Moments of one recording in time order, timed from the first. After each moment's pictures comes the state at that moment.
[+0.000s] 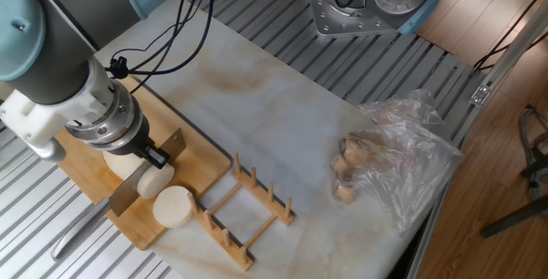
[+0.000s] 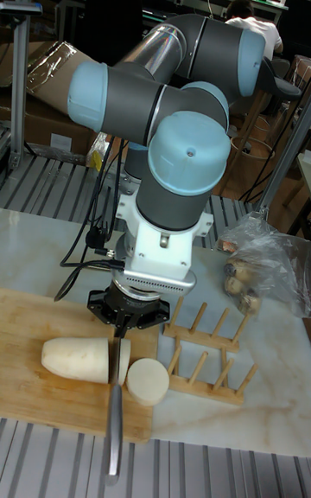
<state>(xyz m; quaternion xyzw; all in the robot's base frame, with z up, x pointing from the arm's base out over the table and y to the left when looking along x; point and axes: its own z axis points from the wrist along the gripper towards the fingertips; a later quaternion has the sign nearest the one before) 0.659 -0.023 0.096 0.00 -1.00 0.01 0.09</state>
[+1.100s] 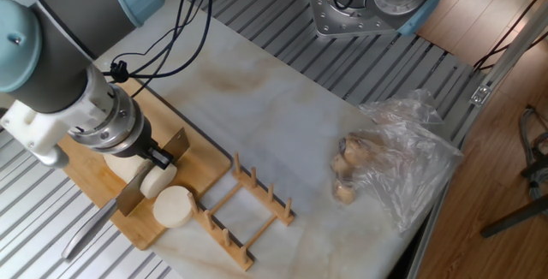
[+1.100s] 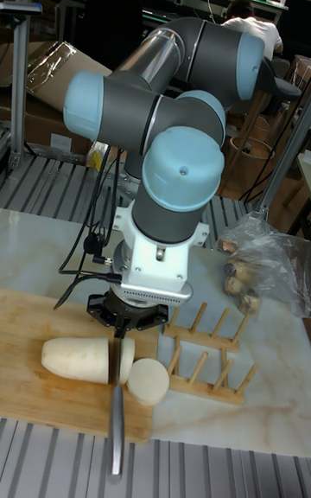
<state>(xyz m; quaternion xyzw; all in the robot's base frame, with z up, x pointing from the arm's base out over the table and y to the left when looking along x) 0.652 -0.020 0.080 0.01 -0.99 0.00 0.11</state>
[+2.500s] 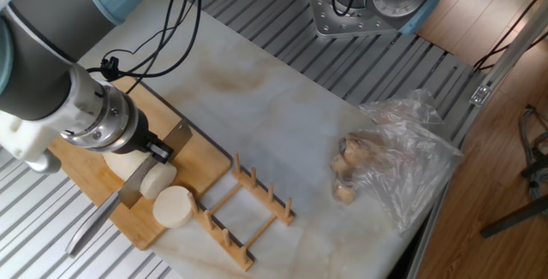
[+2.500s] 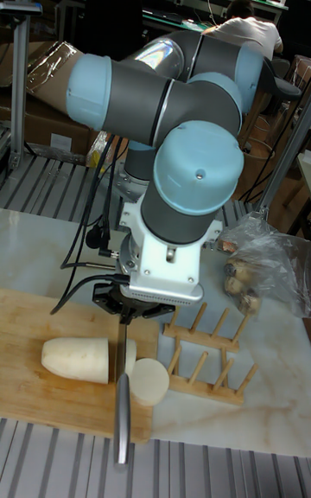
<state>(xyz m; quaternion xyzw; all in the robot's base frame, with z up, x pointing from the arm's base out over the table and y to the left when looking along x) 0.644 -0.015 0.112 0.02 -0.99 0.01 0.16</state>
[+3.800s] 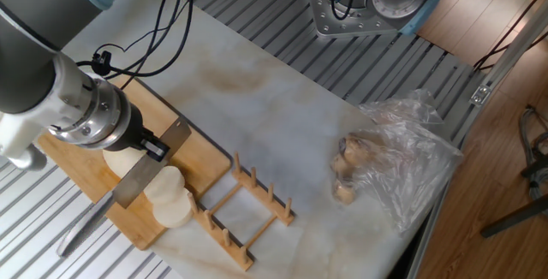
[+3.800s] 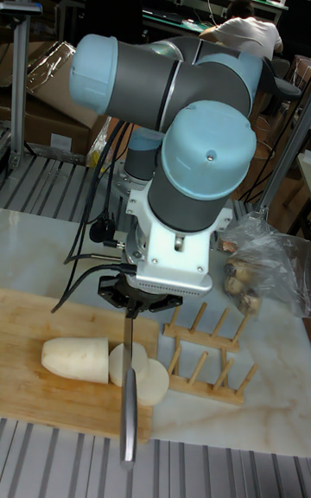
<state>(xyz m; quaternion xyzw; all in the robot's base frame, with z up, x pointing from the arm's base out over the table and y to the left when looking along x) 0.650 -0.012 0.134 0.01 -0.99 0.00 0.15</state>
